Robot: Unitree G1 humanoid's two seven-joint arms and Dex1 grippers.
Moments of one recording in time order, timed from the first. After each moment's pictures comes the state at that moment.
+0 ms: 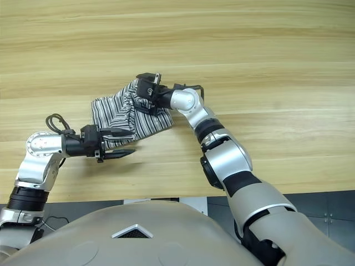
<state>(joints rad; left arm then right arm) 0.13 0.60 -0.18 -0.02 -0.27 -0.12 -1.27 -0.73 0.00 0.35 1.21 -0.24 -0.53 0.60</state>
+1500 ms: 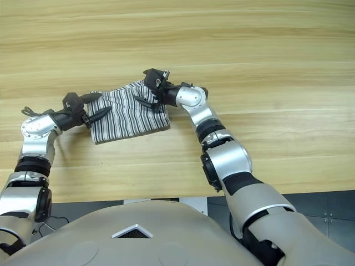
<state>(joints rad) -0.24 0.52 -0.04 0.82 -0.13 -0.50 -0.97 -0.74 0.01 0.17 1.21 -0.12 -0.40 0.66</state>
